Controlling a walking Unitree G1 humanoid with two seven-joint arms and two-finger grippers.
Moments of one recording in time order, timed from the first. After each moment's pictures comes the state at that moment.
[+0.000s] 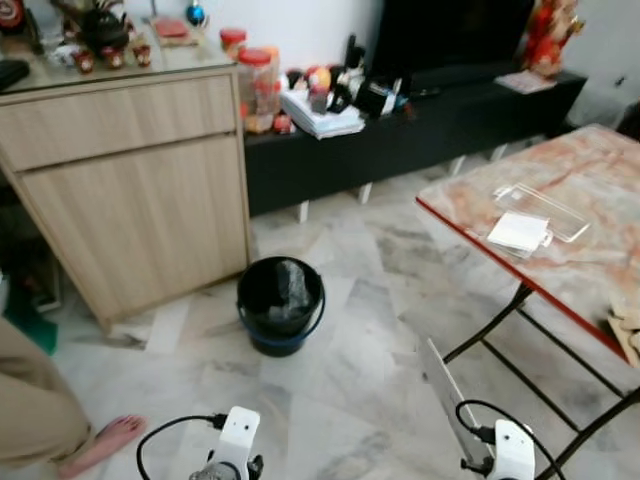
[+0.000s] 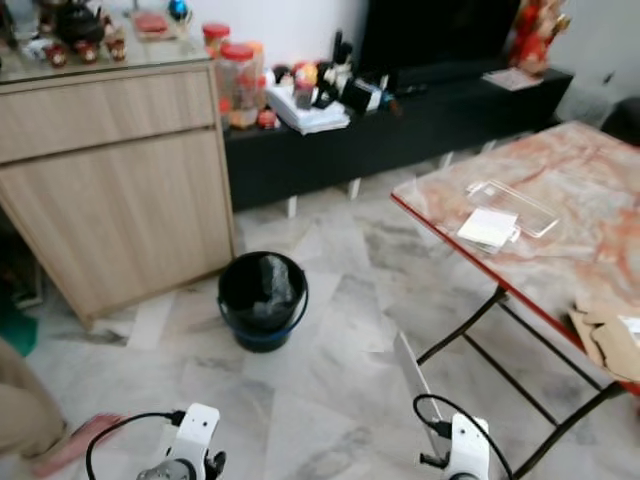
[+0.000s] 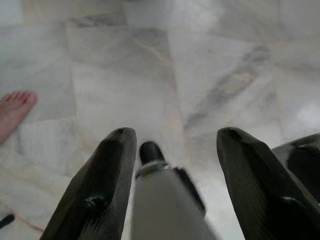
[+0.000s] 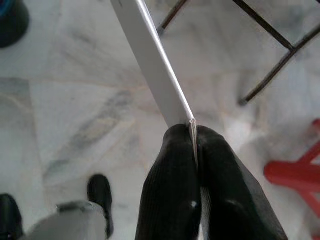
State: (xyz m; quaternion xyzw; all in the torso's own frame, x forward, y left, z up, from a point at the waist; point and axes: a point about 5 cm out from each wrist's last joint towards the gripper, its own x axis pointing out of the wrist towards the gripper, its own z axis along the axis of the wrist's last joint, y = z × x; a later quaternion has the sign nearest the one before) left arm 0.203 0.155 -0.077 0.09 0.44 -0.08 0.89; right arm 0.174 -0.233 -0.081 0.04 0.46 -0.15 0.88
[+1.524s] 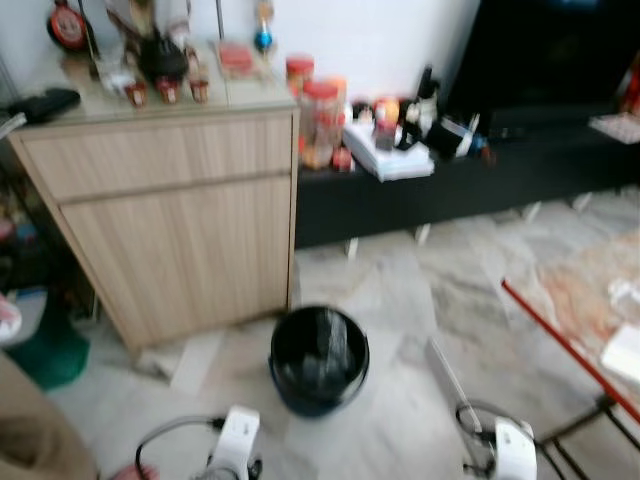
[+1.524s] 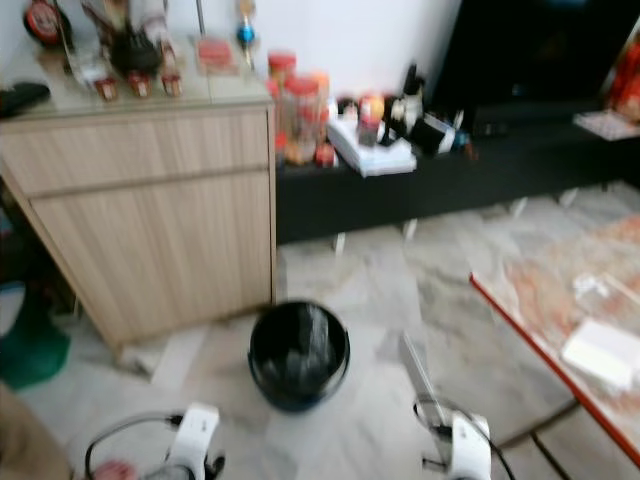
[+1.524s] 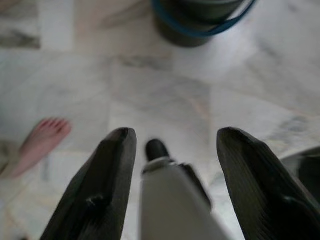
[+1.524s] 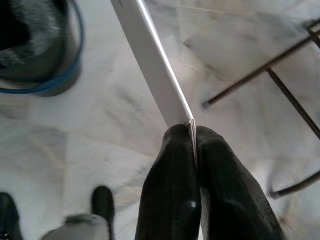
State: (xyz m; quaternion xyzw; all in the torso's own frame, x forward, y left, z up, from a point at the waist) left arm 0.199 0.157 -0.079 0.10 0.44 -0.07 0.89; right arm 0.173 -0.232 -0.081 0.01 0.46 -0.13 0.88
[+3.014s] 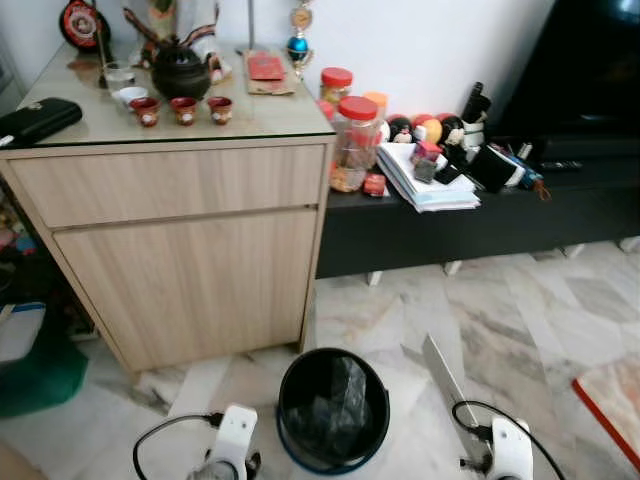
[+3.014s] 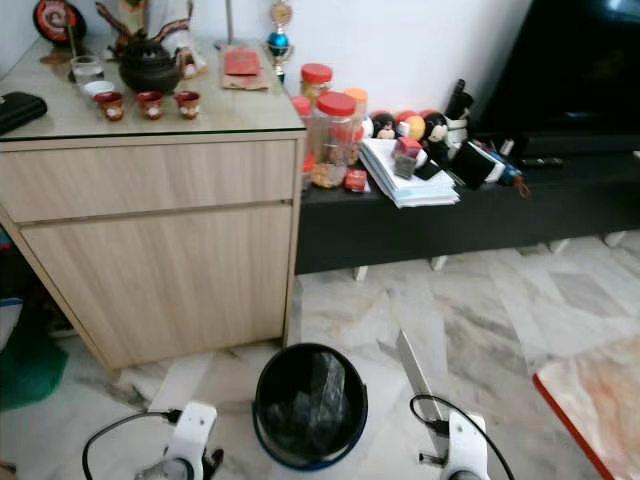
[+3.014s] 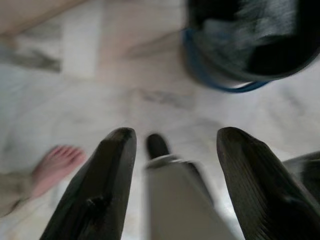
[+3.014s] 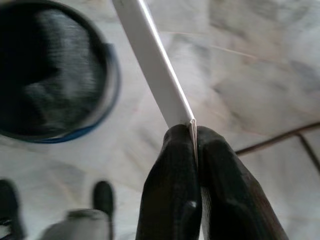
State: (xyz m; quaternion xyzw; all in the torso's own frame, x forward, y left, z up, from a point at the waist) left arm 0.200 0.167 -0.077 0.10 0.44 -0.06 0.89; right arm 0.180 -0.224 -0.080 0.02 0.46 -0.12 0.88
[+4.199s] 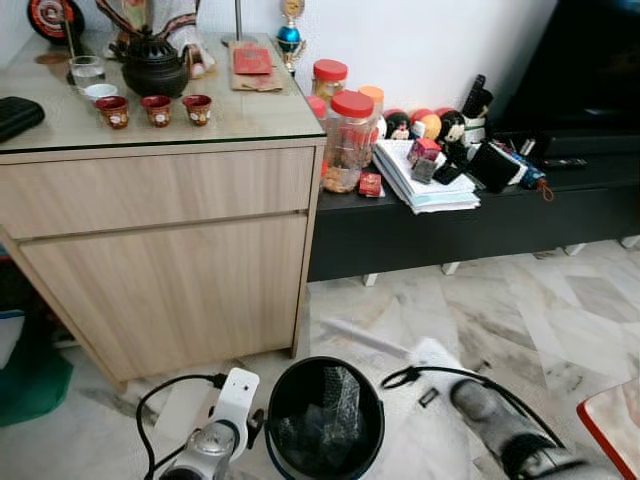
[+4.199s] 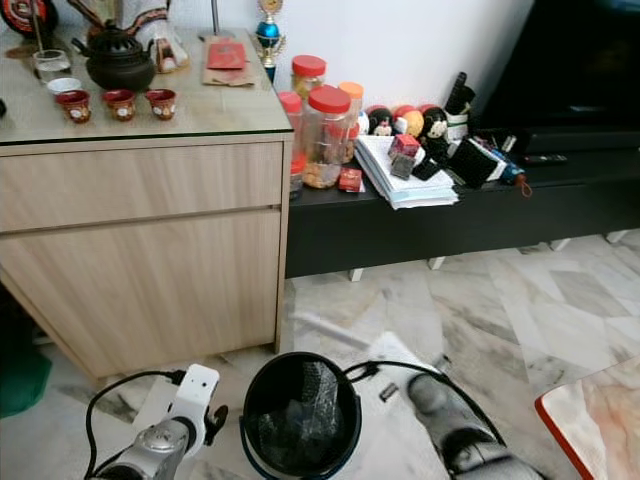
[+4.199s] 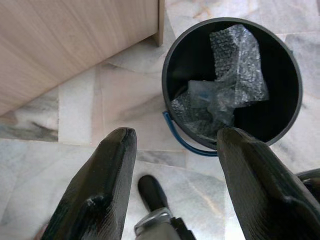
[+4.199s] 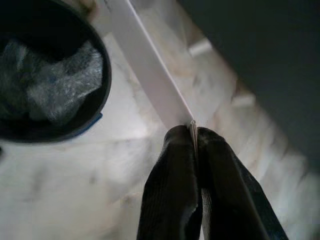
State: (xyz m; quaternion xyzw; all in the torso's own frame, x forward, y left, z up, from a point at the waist) left arm 0.246 0.140 -0.049 0.10 0.36 -0.11 0.92; right arm 0.286 -0.188 -0.014 -0.45 0.30 0.20 0.82
